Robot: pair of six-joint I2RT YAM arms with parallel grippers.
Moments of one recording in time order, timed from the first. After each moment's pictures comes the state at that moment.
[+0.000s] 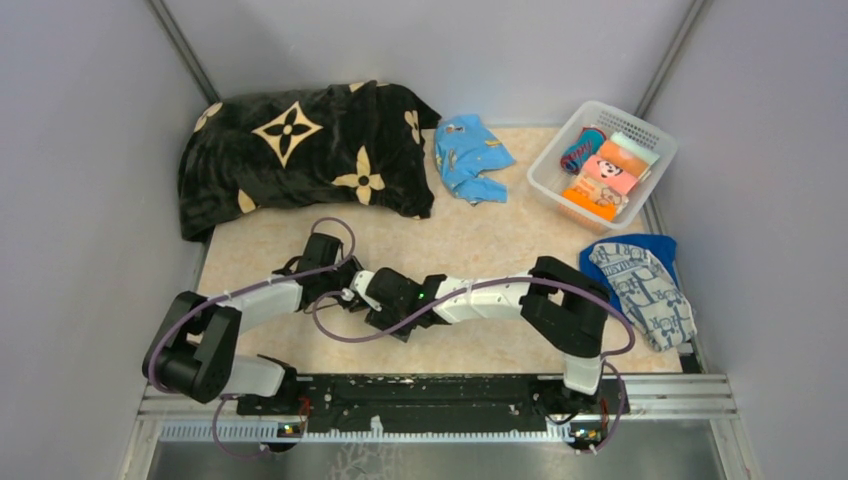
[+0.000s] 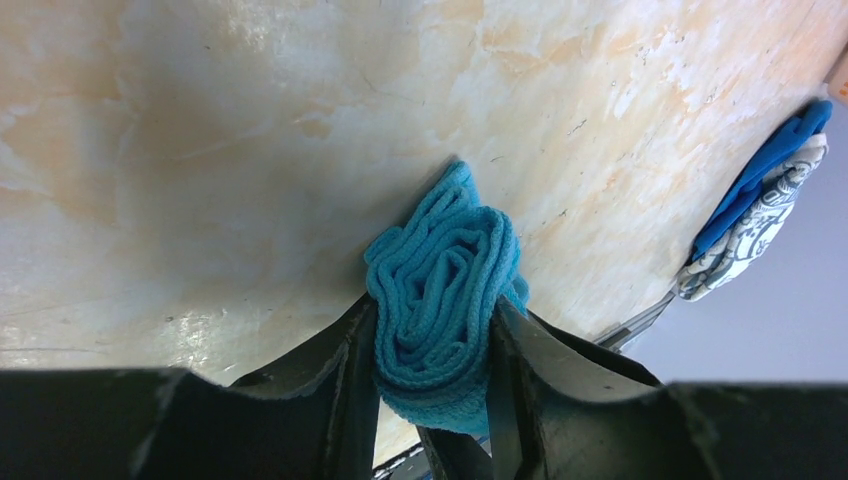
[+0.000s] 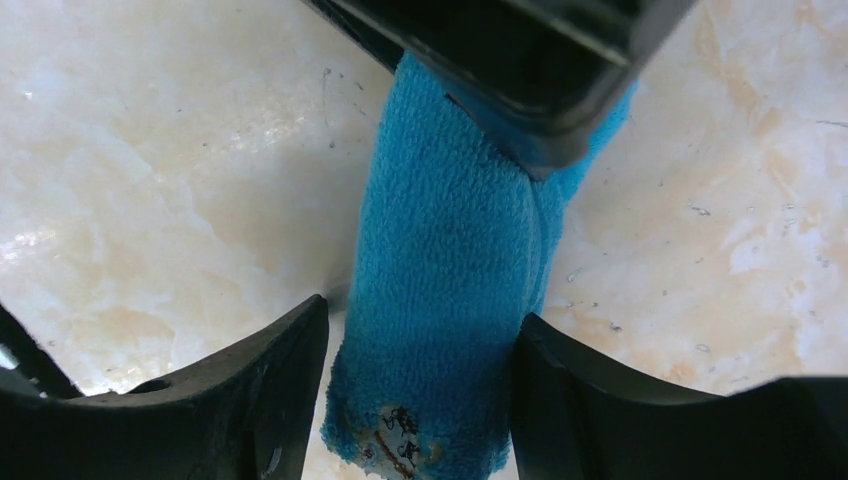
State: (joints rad) left arm -0.39 1.36 0.48 -0.07 0.34 -1.00; right arm 1.19 1.82 1.11 -0.29 0.11 -0.05
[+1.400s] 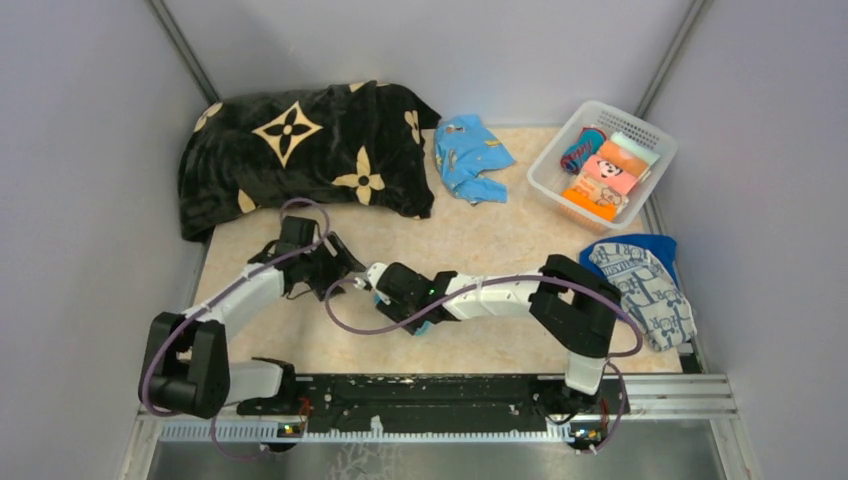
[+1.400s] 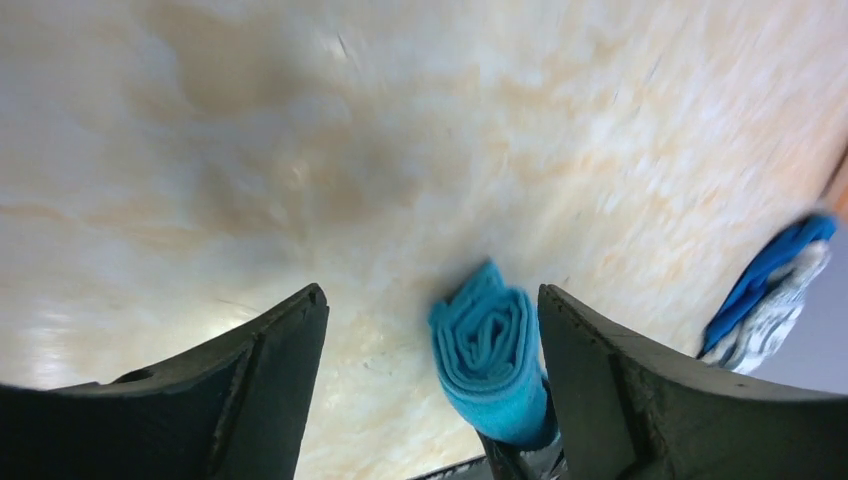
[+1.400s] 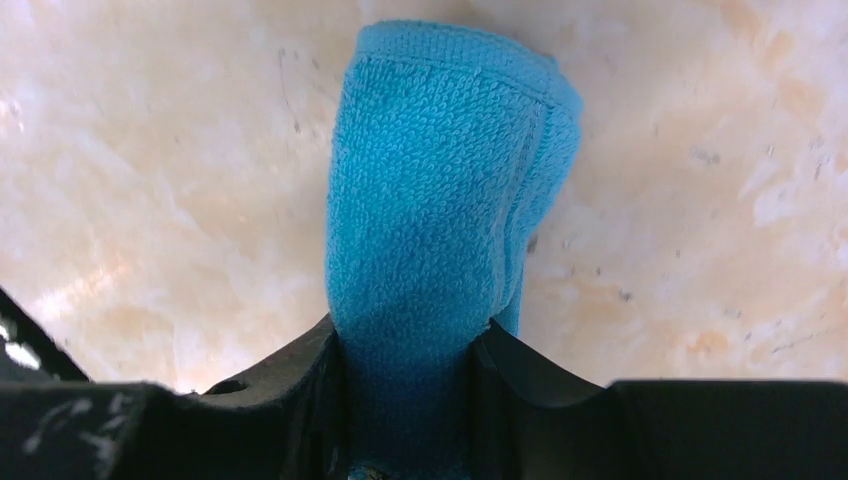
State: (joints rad) left arm -0.29 1.29 0.60 -0.31 0.23 -0.90; right arm 1.17 1.82 1.10 -0.28 0.12 0.05
